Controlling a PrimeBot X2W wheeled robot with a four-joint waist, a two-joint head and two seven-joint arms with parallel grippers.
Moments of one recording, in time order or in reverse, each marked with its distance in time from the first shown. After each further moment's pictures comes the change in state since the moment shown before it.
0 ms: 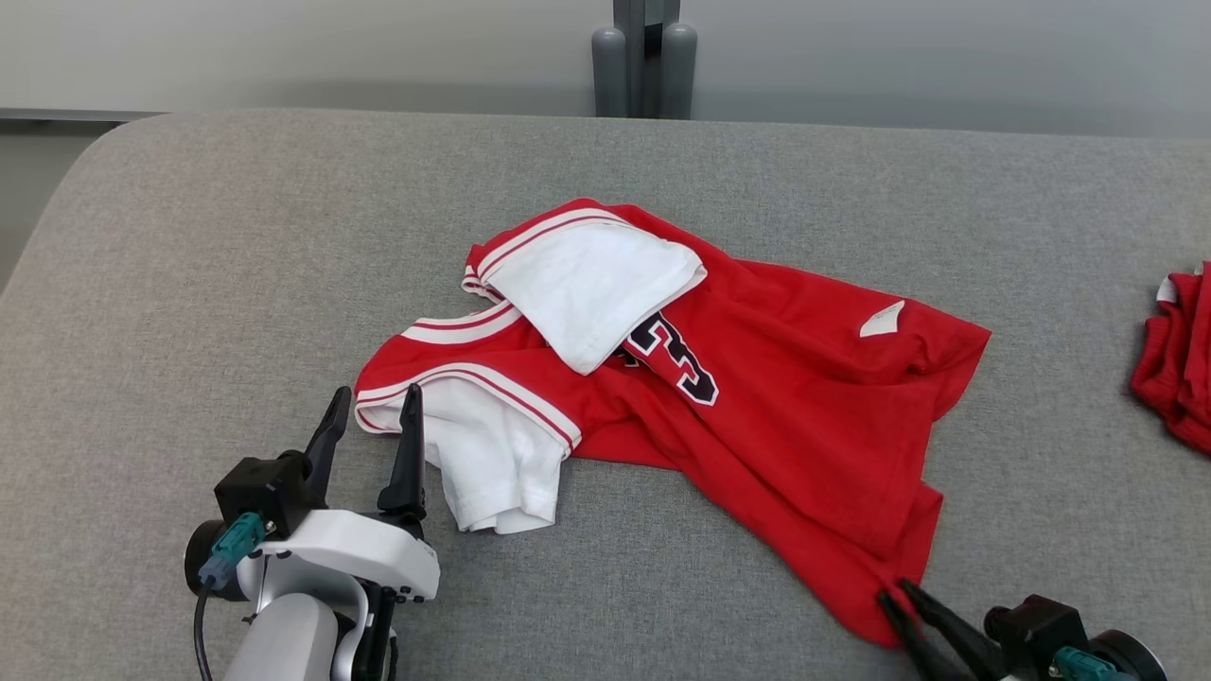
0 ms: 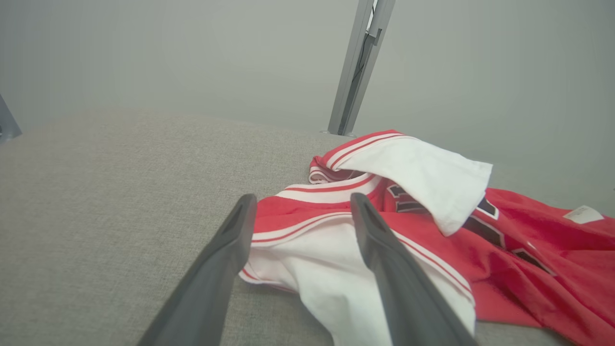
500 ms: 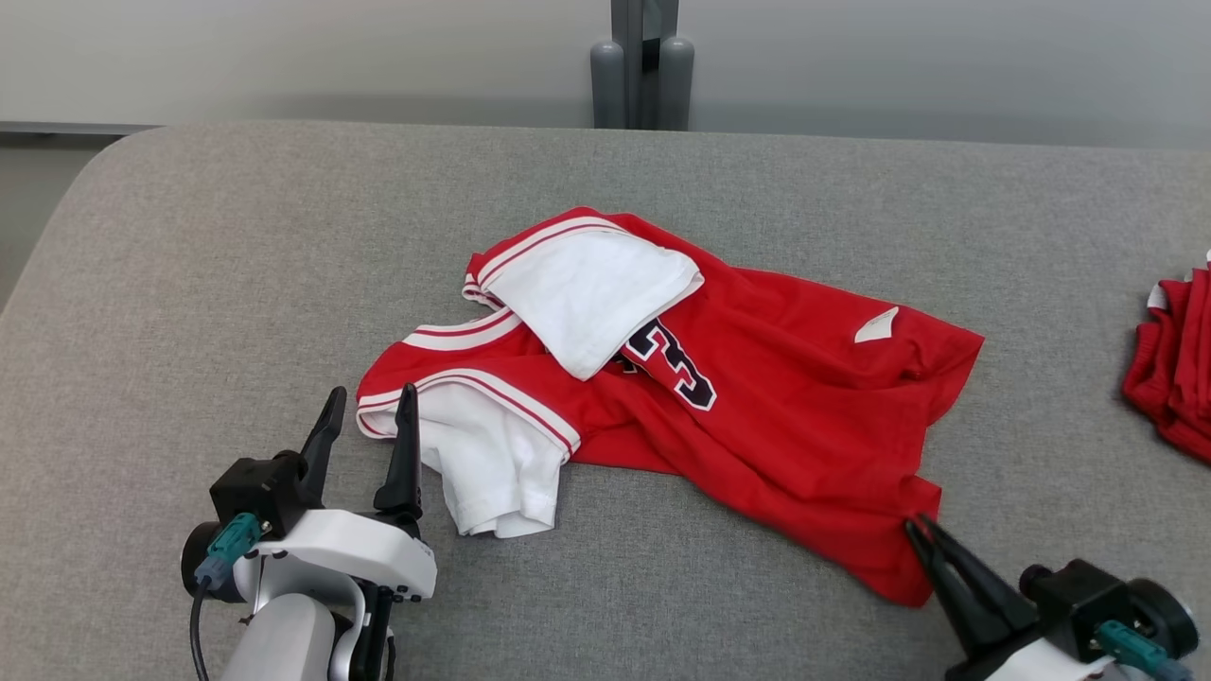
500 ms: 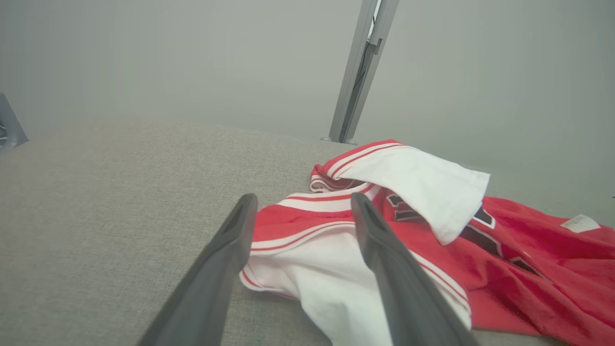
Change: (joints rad) left arm 0.000 0.000 0.006 0.001 -0.002 0.003 0.000; right arm -0.025 0.007 -0.052 -0.042 -0.026 0.000 -0.064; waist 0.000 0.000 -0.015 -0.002
